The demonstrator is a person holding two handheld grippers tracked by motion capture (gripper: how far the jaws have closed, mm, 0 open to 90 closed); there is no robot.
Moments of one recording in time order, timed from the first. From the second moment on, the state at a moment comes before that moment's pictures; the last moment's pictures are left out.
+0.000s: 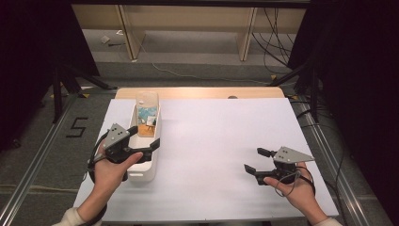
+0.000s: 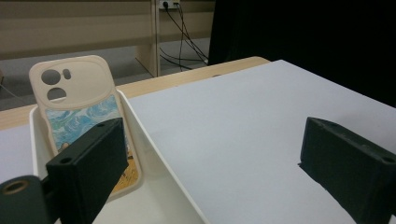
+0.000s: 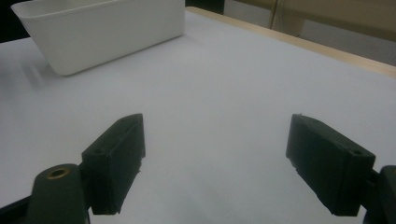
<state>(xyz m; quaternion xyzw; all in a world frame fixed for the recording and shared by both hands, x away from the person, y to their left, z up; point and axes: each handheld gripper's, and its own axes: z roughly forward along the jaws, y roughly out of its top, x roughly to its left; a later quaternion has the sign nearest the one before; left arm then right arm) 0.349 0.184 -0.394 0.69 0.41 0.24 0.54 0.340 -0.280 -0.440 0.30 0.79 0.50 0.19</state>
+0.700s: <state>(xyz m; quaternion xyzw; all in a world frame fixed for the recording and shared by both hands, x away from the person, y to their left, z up) 0.333 0.185 -0.405 0.70 0.39 0.23 0.55 0.340 -0.280 -0.440 0.30 0.79 0.50 0.19</state>
